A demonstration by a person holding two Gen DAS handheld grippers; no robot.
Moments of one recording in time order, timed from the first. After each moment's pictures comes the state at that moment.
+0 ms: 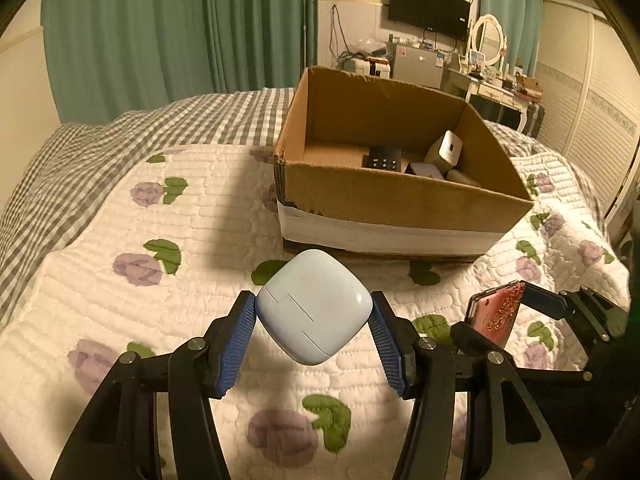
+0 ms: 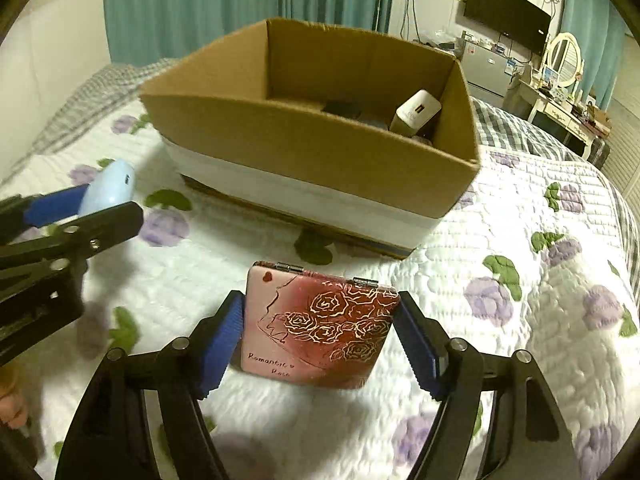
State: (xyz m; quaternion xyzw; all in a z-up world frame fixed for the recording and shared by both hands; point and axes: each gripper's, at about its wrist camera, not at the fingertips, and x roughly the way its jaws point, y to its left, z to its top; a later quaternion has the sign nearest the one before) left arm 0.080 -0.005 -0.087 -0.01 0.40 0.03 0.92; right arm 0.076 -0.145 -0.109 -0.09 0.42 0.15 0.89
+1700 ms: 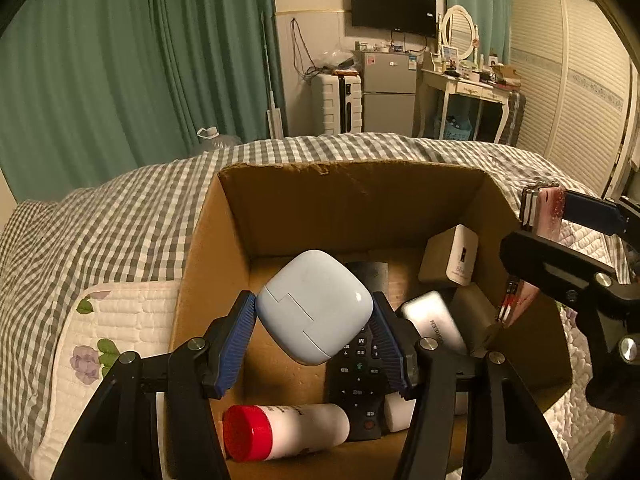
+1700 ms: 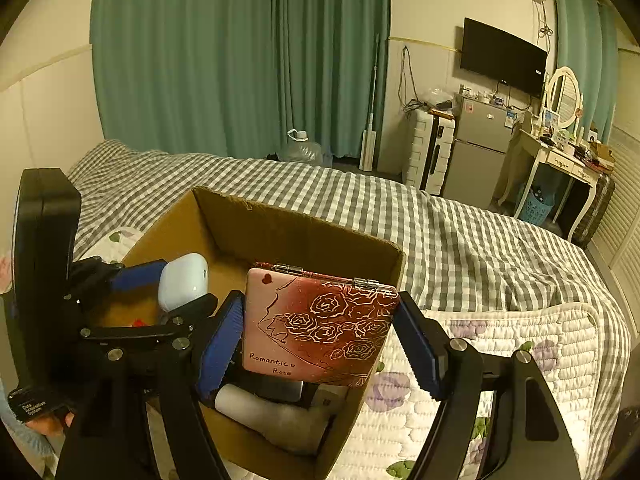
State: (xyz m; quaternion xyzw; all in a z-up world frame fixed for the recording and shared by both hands) left arm 0.239 -0.044 -0.061 0.05 0.37 -0.01 0.93; right arm 0.219 -0.173 -0.009 -0.06 0.32 0.18 0.93
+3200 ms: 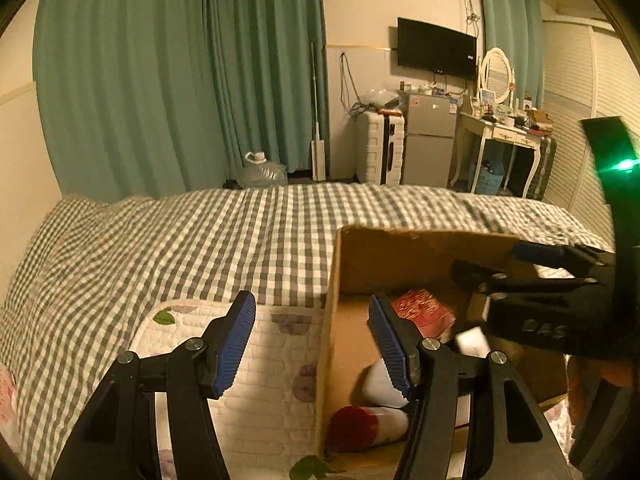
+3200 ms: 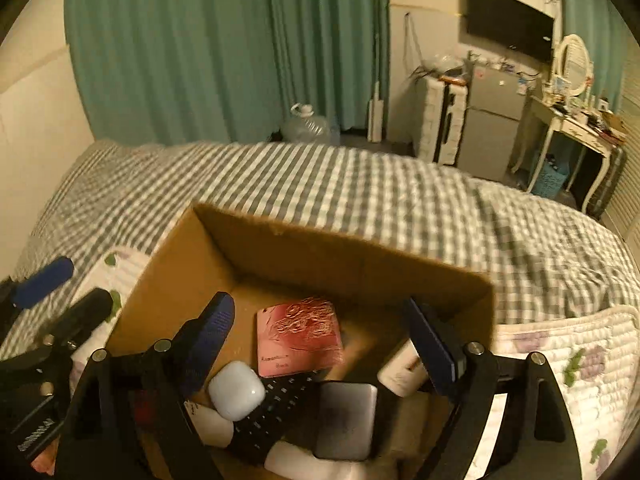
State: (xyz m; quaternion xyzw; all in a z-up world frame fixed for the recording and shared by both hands) left arm 0.211 0.018 -0.007 0.02 0.31 0.05 0.95; right arm 0.274 -0.122 -0.019 -0.03 0.38 0.17 0.91
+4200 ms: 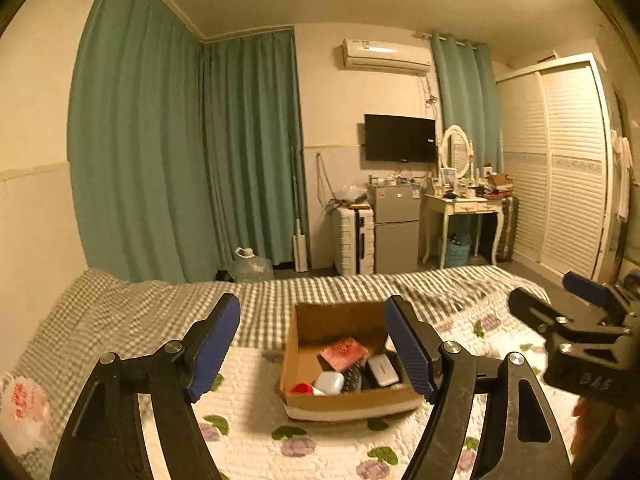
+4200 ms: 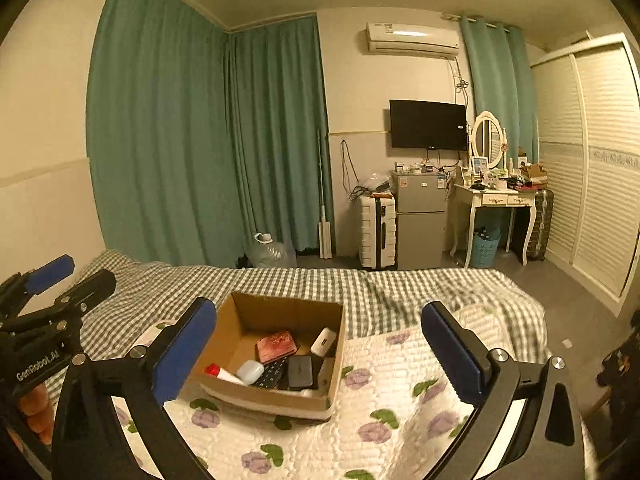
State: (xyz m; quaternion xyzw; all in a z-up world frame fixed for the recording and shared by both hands) left arm 0.029 -0.030 0.084 0.03 0.15 0.01 0.99; right arm 0.017 -0.224 0.108 0.04 0.16 0.09 0.98
